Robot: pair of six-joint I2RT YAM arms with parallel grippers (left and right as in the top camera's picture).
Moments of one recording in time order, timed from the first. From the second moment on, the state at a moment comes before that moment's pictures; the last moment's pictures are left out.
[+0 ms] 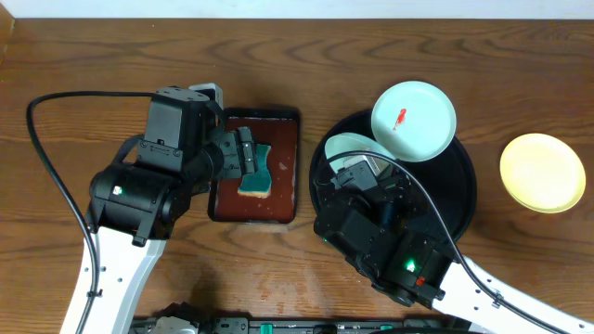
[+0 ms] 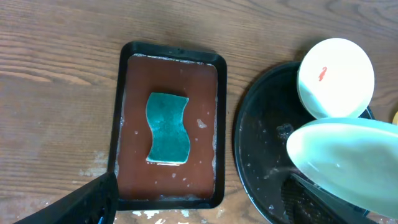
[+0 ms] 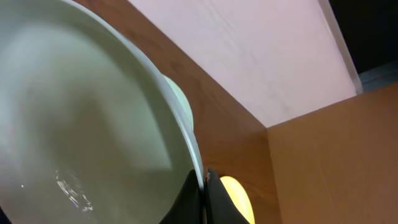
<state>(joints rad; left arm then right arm) -0.30 1.18 1.37 -1.07 0.04 -0.38 1.04 1.20 0.93 -0.69 1.16 0.03</state>
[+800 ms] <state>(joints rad) -0.30 1.18 1.37 -1.07 0.04 -0.38 1.04 1.20 0.93 -0.67 1.17 0.01</state>
